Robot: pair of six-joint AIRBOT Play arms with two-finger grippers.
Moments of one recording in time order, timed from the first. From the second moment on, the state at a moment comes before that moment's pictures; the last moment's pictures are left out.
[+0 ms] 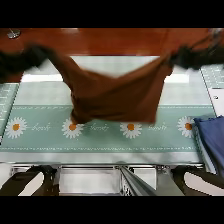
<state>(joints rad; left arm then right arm) 0.09 -0.94 1.21 0.56 -0.84 -1.29 -0.12 -1.26 1.55 -0.85 1.22 1.48</state>
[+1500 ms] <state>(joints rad) 0.10 -0.88 1.40 1.27 -1.12 -1.47 -0.12 -0.70 1.16 -1.19 1.32 1.55</state>
